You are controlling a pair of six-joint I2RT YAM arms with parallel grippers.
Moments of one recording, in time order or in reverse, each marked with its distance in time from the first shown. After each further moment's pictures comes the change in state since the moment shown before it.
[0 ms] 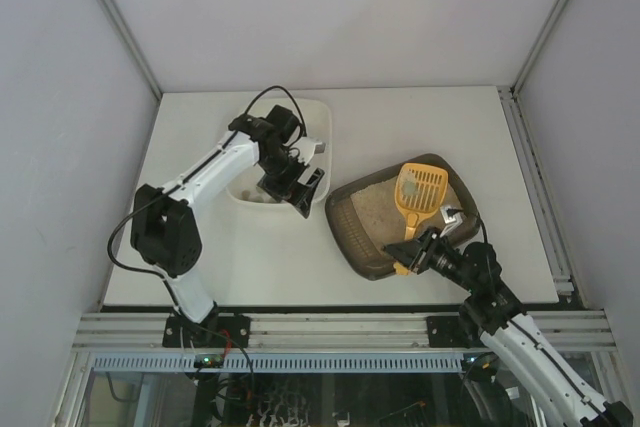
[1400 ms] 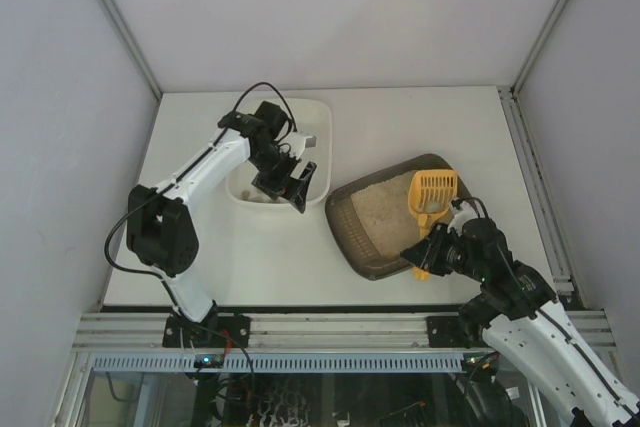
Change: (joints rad) left arm 0.074 -0.018 -0.006 -0.001 0.058 -0.001; right arm 0.051 0.193 0.433 -0.645 0.181 -0.068
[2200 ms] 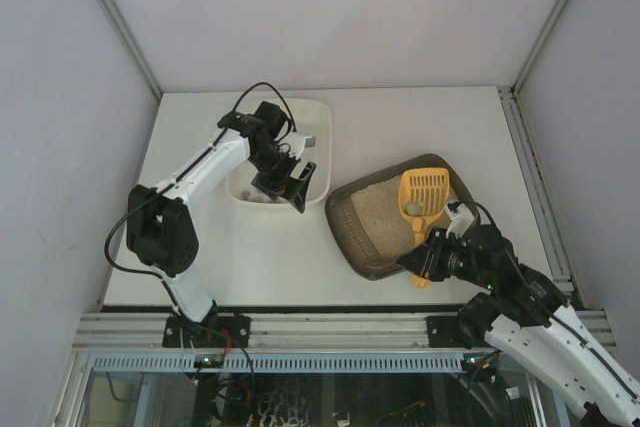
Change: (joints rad) left arm 0.003 0.000 -0.002 0.001 -0.003 0.000; right arm 0.151 0.018 0.124 -0.116 0.077 -0.045
